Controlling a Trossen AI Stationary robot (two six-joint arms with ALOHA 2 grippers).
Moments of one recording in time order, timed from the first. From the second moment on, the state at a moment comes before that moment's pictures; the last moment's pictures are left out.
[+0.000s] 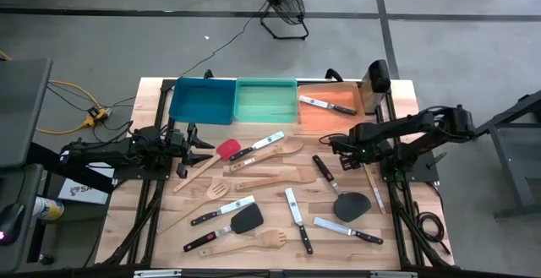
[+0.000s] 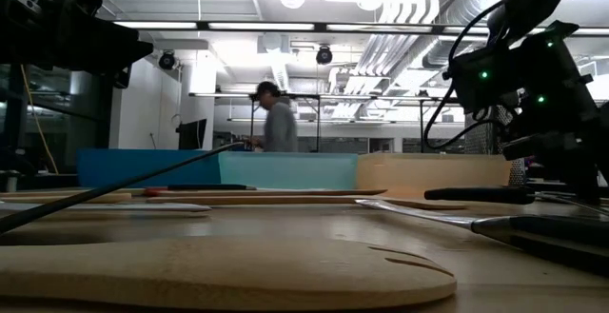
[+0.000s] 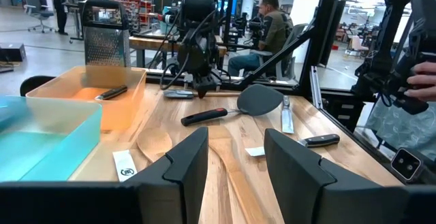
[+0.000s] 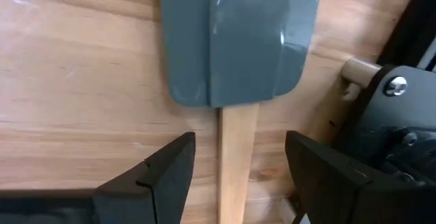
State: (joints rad) left arm 0.05 0.01 0.01 0.03 0.12 -0.11; right arm -0.15 1.43 0.59 -1.04 -0.04 1.20
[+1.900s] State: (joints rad) left arm 0.05 0.01 0.01 0.03 0.12 -0.11; right arm -0.25 1.29 0.57 -0.88 -0.09 1.02
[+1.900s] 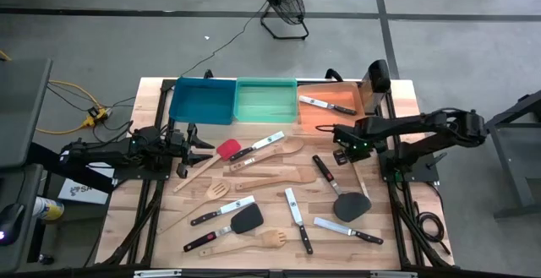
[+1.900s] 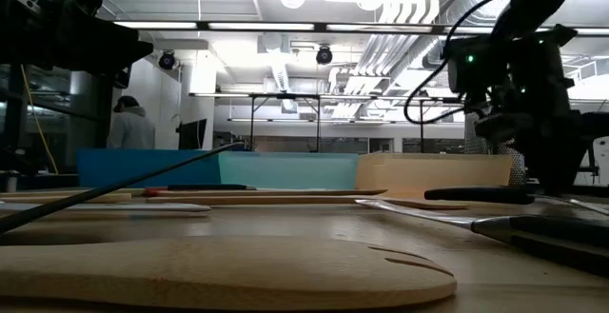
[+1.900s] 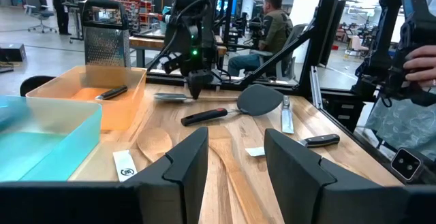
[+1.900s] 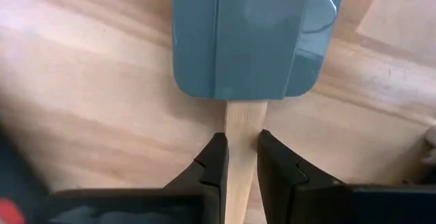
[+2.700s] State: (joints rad) left arm 0.05 0.01 0.01 0.03 0.12 -0.11; right arm -0.26 0.97 0.69 -0.75 0.05 0.87
